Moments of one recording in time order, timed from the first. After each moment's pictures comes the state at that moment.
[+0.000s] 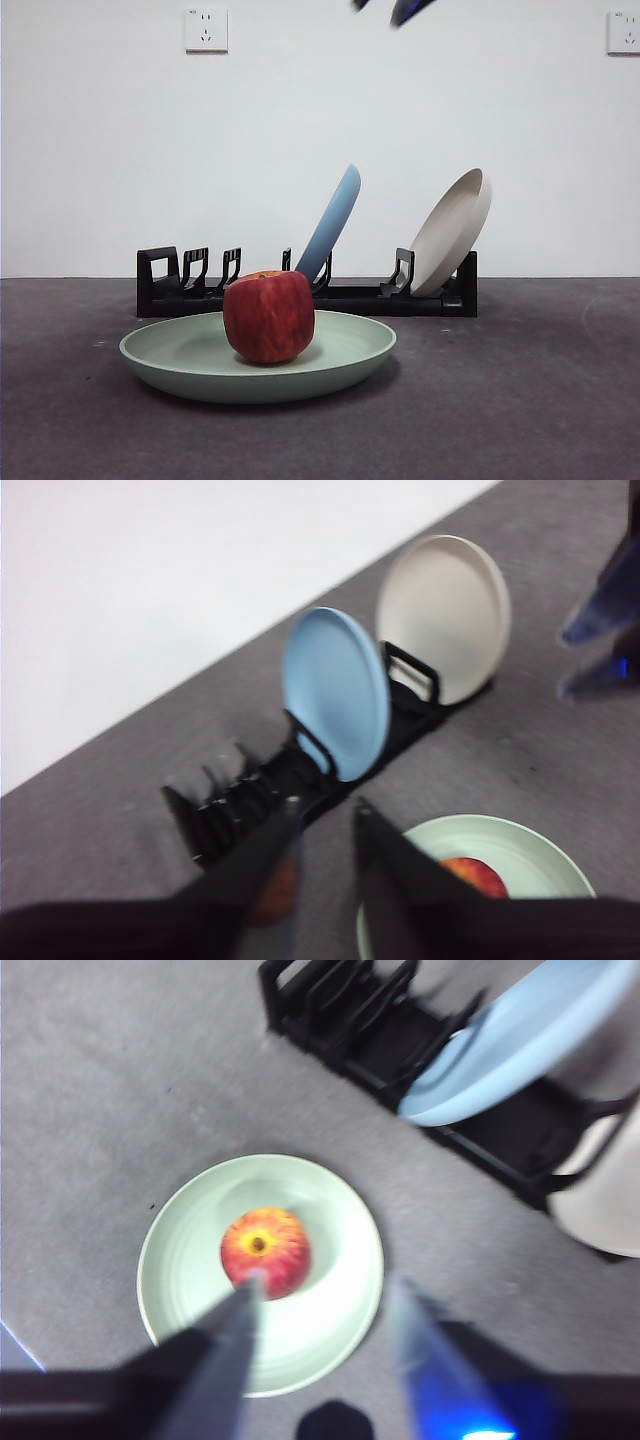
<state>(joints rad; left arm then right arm) -0.85 1.00 1.24 -0.66 -0.43 0.12 0.71 1.43 1.56 -0.93 0.00 -0.04</state>
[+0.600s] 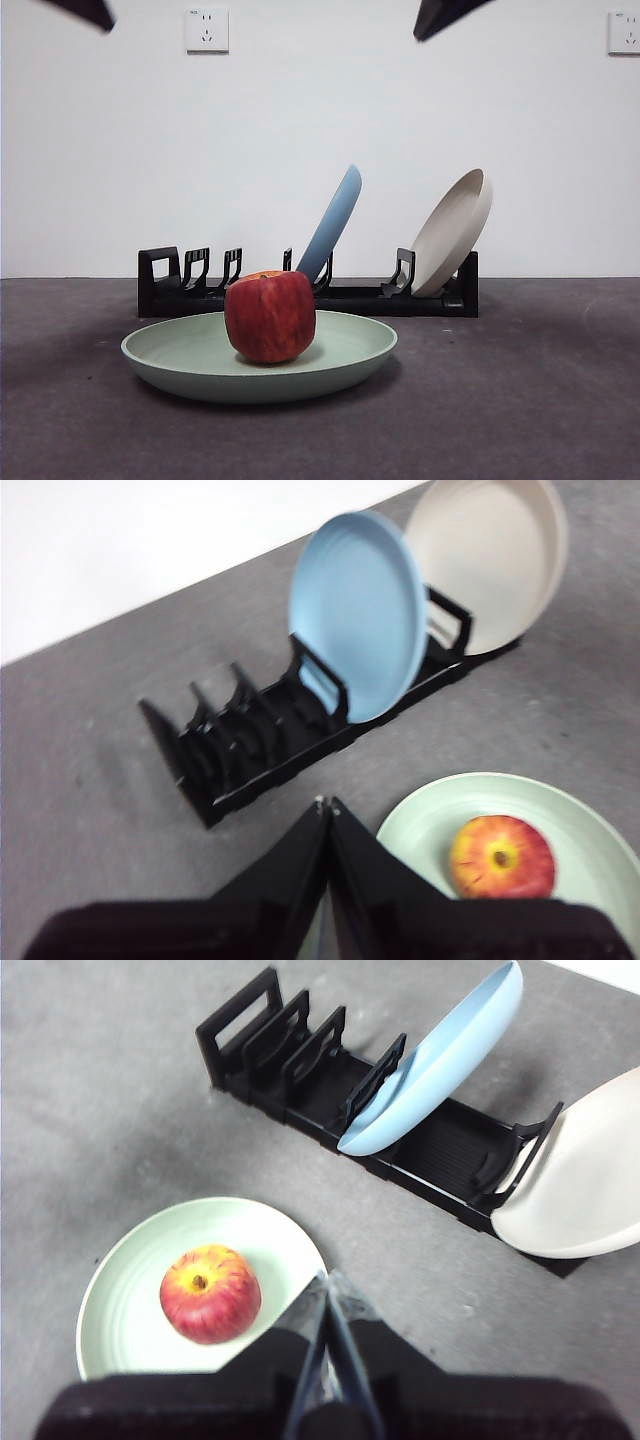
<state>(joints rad) -0.45 0.92 0.91 -0.42 -0.06 0.11 0.62 1.24 1.22 -0.60 0.00 -0.03</state>
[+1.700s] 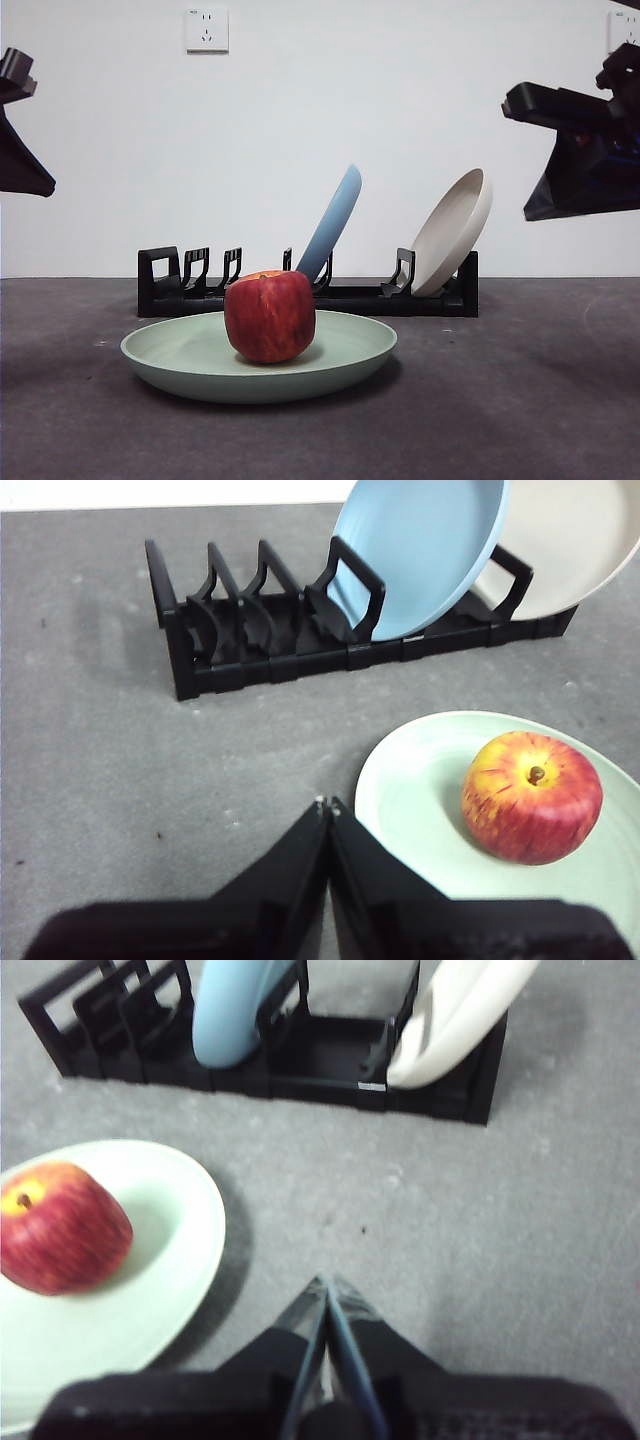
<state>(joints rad) -0.40 0.72 0.30 0.07 -0.05 -0.12 0.63 0.90 0.35 0.10 0.24 0.18</state>
